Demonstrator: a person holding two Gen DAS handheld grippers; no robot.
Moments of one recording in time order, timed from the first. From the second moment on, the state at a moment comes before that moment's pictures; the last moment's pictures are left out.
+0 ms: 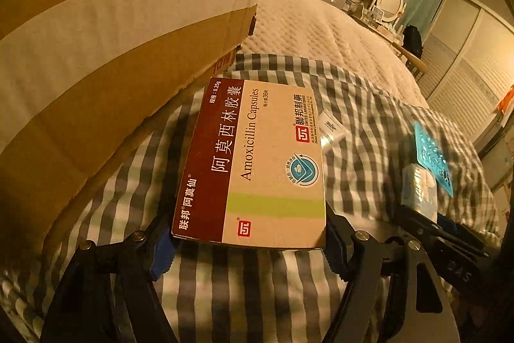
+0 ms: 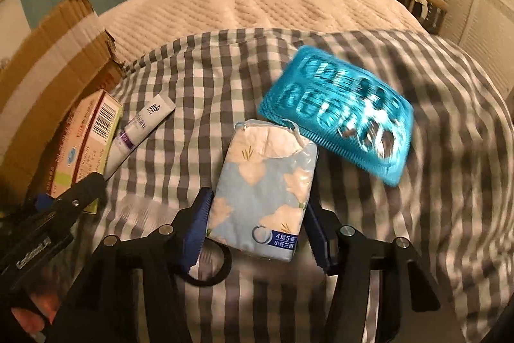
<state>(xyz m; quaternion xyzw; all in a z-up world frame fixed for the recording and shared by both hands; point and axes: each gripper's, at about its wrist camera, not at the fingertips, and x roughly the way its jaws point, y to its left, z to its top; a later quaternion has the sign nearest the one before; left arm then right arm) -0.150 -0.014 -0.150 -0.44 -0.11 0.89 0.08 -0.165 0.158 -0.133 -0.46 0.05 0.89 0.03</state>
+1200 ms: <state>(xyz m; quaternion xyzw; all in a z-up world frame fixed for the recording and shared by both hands) -0.020 -0.077 -0.019 -0.37 -0.15 0.92 0.05 0.010 0.119 -0.023 -0.41 0.03 0.91 0.03</state>
